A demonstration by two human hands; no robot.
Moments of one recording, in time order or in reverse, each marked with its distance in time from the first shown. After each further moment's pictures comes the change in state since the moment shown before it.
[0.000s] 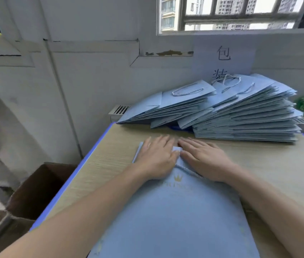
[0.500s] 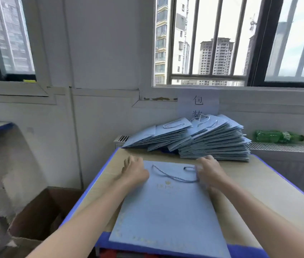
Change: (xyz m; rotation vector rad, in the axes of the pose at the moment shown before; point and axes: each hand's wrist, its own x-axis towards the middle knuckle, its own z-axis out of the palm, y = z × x) left_hand -0.072 -0.008 -0.032 -0.309 0.127 -0.350; right_hand -0.061 0.020 -0.020 0.205 0.236 0.376
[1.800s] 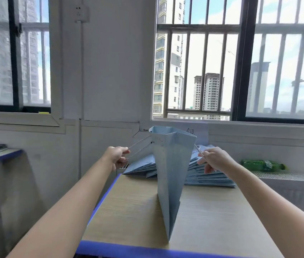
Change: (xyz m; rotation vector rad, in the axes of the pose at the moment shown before) left_hand -0.027 0.009 -0.137 -1.191 0.154 -0.126; right_hand -0.062 -0.047 -0.145 0.482 0.096 -0.023
